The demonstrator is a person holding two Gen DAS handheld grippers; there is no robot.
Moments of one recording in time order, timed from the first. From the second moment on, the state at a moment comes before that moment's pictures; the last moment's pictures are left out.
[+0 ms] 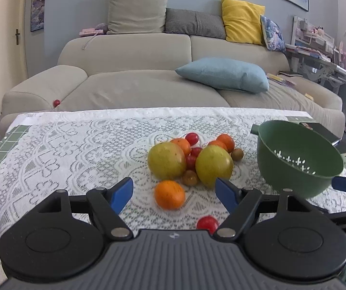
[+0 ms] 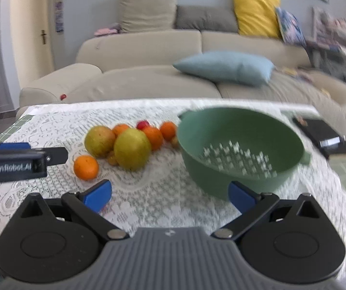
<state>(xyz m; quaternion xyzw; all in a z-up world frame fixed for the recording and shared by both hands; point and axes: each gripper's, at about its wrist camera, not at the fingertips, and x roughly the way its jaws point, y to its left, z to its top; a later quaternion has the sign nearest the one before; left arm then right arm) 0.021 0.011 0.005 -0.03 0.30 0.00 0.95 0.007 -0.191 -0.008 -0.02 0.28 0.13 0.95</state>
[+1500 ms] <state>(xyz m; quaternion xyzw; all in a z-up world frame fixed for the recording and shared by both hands) 0.125 0.055 -0.041 -0.08 0.32 -0.06 0.94 0.120 -0.119 -0.051 -0.12 0.26 0.26 0.92</state>
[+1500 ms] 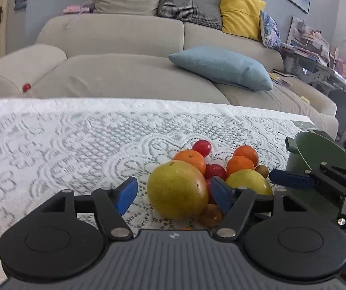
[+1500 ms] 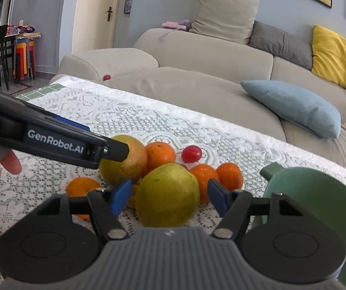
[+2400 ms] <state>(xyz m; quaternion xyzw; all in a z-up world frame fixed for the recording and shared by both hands) 0.135 0.066 -0.056 -0.13 0.32 -0.06 0.94 0.105 -0.108 -0.054 -0.02 0.25 0.15 0.96</state>
